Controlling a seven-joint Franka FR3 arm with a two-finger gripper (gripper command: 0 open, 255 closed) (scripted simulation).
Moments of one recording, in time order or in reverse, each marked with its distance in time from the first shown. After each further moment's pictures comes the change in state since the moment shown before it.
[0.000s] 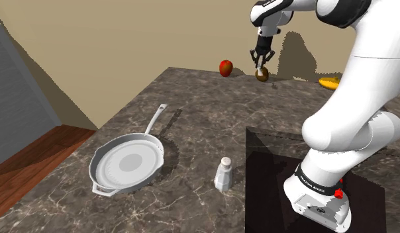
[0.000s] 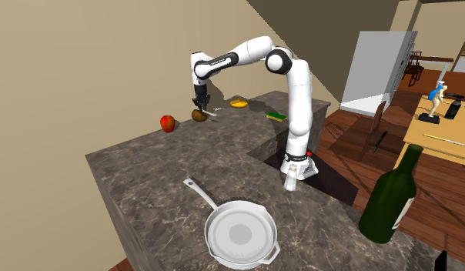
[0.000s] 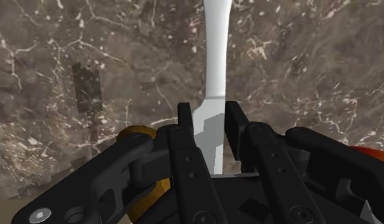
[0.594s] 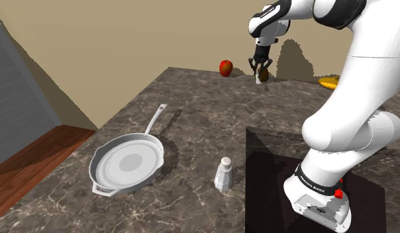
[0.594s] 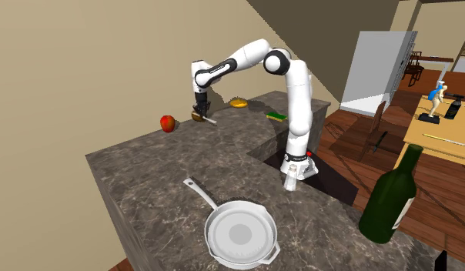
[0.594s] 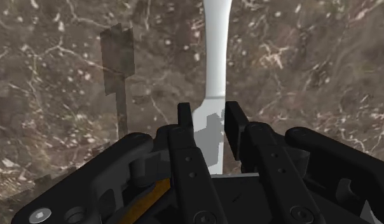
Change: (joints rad) arm -0.001 0.031 0.000 -0.078 0.001 0.109 0.000
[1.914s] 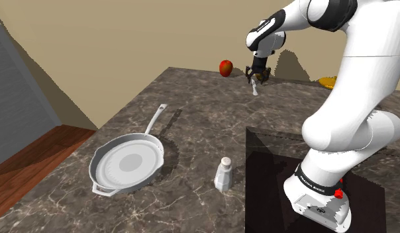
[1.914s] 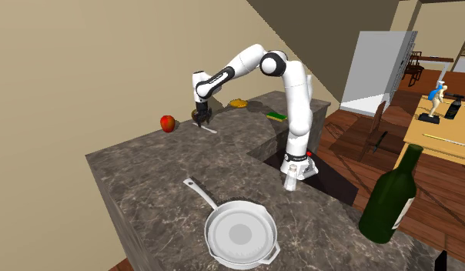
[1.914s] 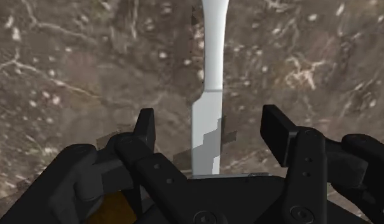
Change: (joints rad) arm 0.000 0.059 0.001 -0.079 0.002 0.139 0.001
